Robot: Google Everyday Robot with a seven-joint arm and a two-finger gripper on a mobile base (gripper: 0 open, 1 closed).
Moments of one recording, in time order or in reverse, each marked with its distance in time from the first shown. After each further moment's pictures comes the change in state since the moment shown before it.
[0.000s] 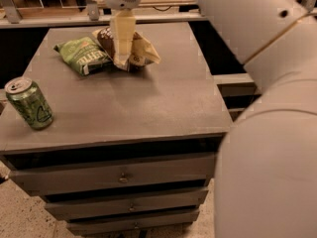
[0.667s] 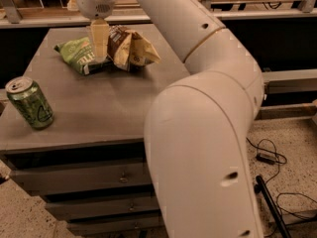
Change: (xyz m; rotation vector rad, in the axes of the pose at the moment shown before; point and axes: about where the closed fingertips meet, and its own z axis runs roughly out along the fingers) arm -0.029 -0.060 0.088 -0.024 -0.086 -0.099
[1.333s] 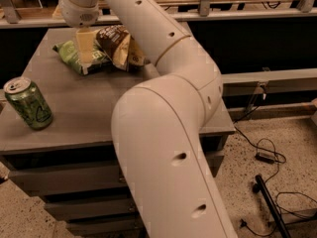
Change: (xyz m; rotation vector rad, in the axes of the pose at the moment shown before) arm -0.020 -0.021 0.052 -0.042 -0.041 -0.055
